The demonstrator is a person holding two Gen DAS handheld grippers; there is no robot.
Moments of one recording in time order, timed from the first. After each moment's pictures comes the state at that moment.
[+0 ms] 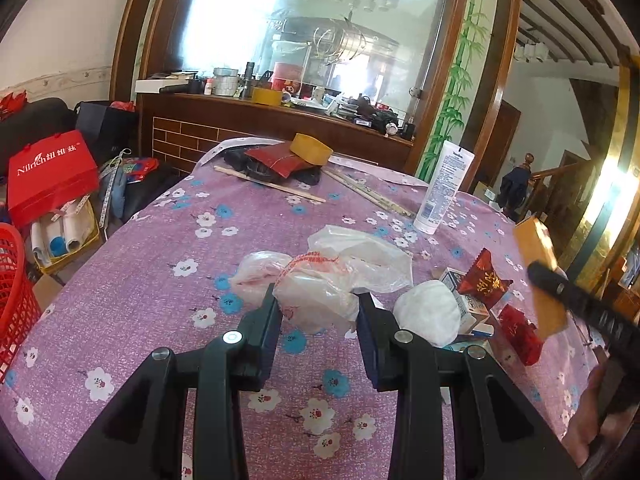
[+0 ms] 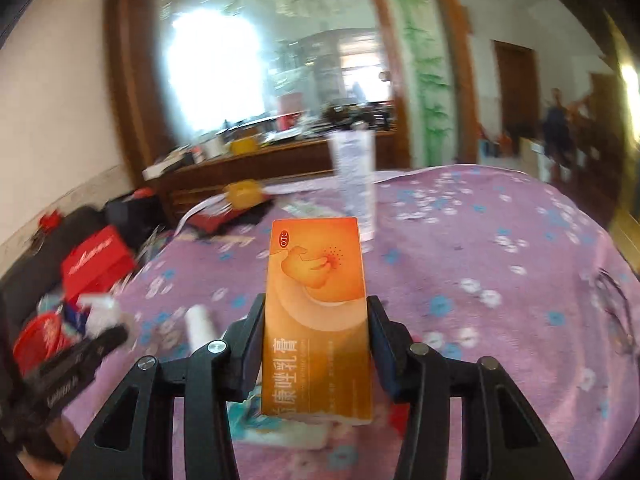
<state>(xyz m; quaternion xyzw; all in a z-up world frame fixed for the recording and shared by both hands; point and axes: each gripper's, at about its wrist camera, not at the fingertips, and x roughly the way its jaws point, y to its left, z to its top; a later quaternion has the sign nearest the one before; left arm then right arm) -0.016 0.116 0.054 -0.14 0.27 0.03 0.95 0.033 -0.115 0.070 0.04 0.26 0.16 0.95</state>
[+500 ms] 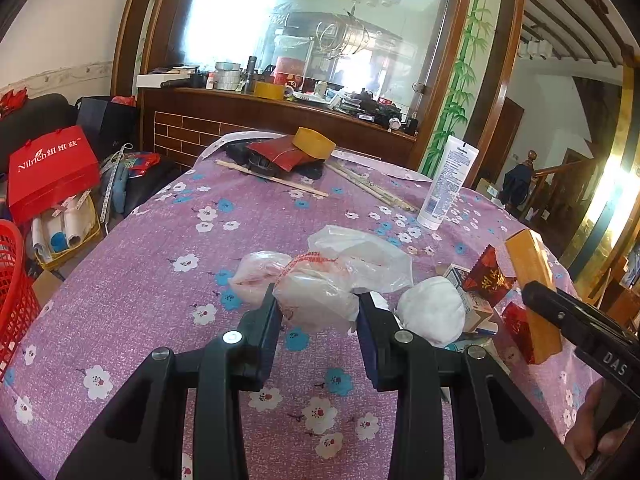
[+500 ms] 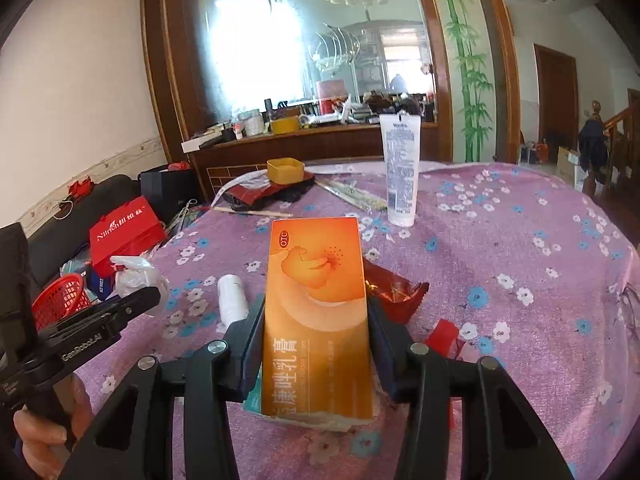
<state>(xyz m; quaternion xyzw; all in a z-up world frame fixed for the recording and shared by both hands) -0.015 0.118 0.050 -0.14 0.28 0.03 0.95 0.025 -0.109 0.062 0.02 0.27 0.22 0.94</state>
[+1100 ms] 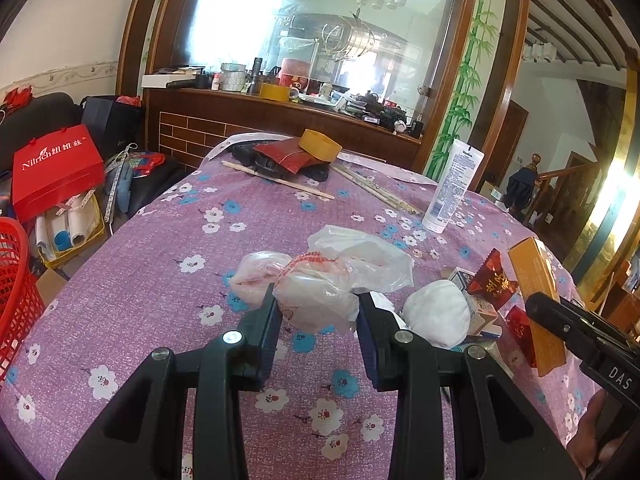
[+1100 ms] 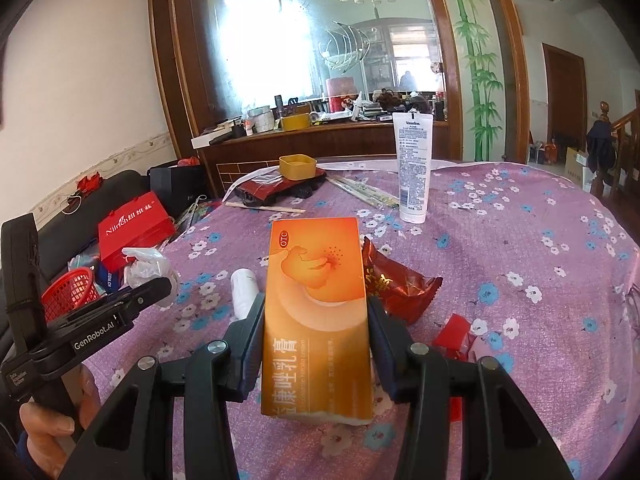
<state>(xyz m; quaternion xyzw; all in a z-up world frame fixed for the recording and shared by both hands) -0.017 0.122 0.051 -0.14 0.27 0.04 0.95 0.019 -0.103 0.062 0.02 0.28 0.23 0.93</state>
